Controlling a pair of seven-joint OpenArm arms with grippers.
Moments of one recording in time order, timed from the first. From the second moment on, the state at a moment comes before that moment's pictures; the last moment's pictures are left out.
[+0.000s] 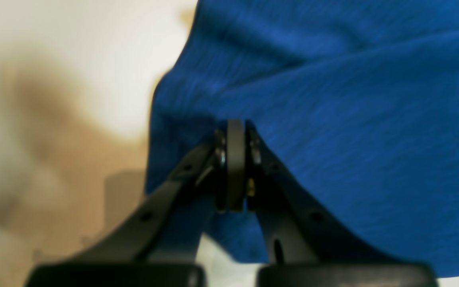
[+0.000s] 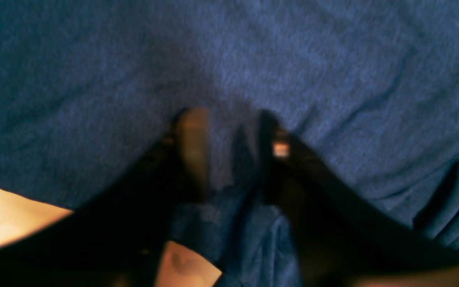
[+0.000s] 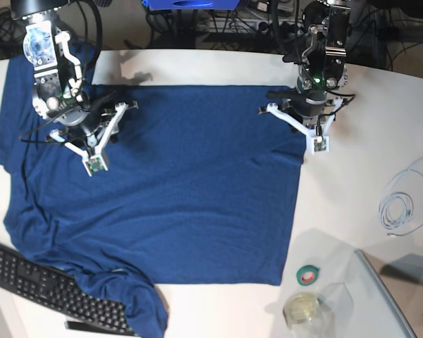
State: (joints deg) left arm 16.6 -7.3 -0.1 86.5 -10.2 7.7 32.4; right arm -11.3 9.5 -5.8 88.8 2.7 11.8 -41.5
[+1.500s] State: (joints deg) left arm 32.5 -2.0 -27.4 93.8 -34.0 -0.6 25.6; right arm -17.1 9.5 -13.5 97.9 2.5 11.8 -41.5
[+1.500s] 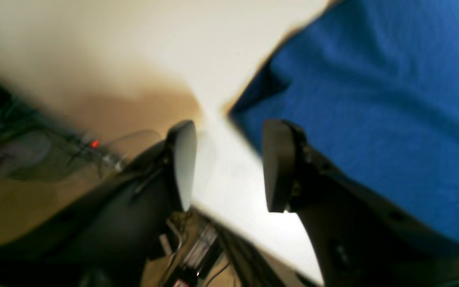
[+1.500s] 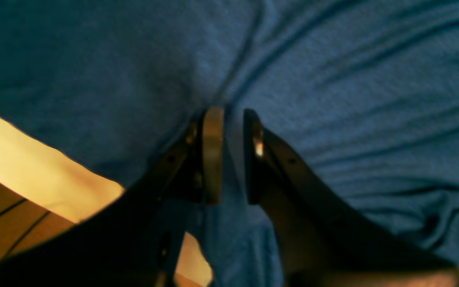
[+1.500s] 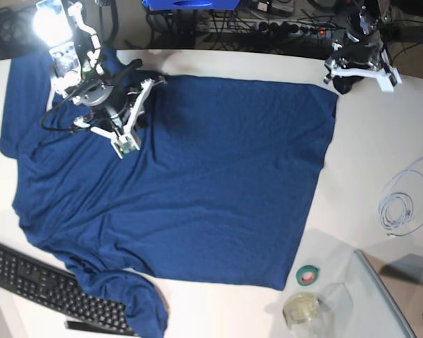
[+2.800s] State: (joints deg) left arm 24.8 -2.2 -25.6 80.3 -34.2 -7.2 23.1; right arm -17.6 0.9 20.0 97.9 9.1 13.0 -42.0
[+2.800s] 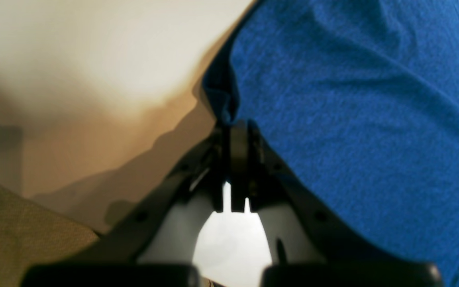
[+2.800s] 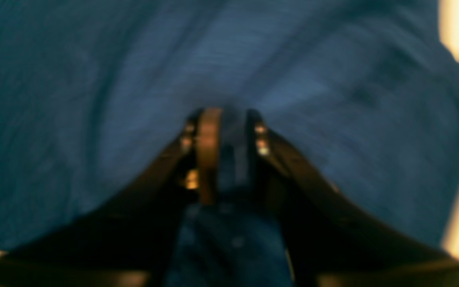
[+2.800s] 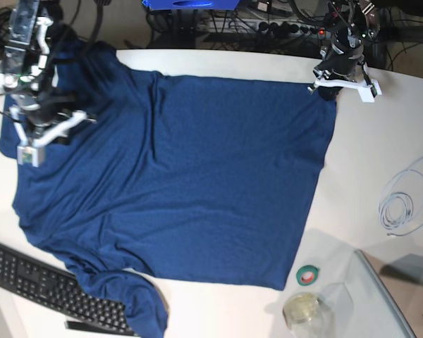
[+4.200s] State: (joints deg) left arm 23.9 -3.3 -25.2 80.3 -34.0 -6.3 24.1; right arm -12.0 8.9 44.0 75.5 1.3 32.1 -37.2
